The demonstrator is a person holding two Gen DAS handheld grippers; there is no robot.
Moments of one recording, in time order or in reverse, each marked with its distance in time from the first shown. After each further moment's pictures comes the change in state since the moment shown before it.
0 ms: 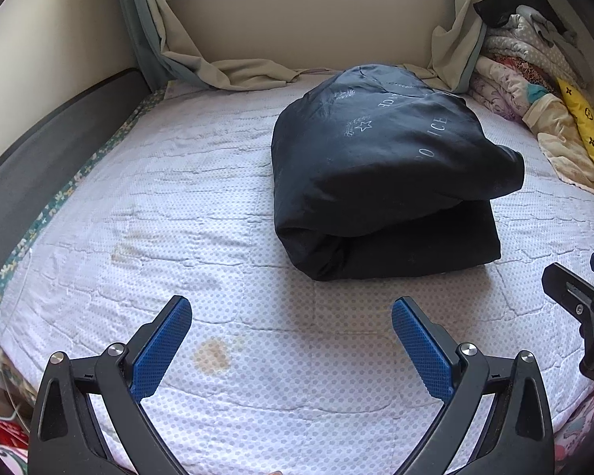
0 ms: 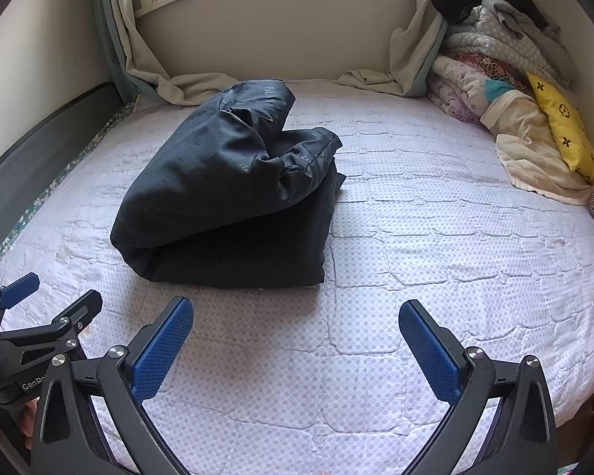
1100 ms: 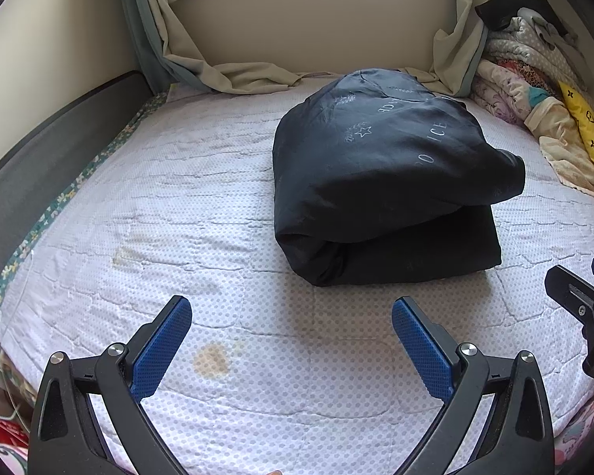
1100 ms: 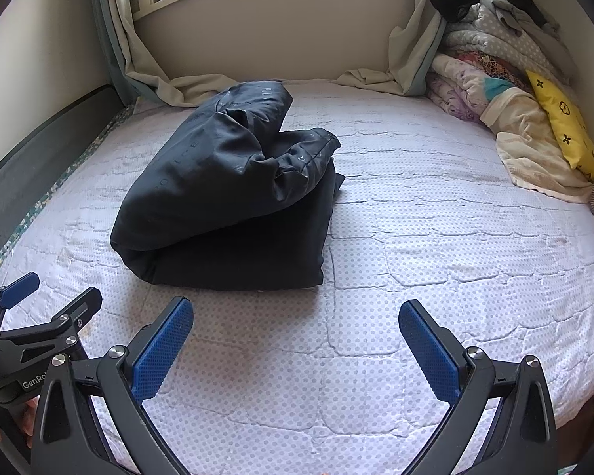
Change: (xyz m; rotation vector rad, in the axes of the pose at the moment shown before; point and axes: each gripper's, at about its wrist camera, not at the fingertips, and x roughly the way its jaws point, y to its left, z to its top) left arm 0.000 -0.003 0.002 -0.009 -0.009 0.007; right arm 0.000 -0.006 0.003 0.016 0.001 0.005
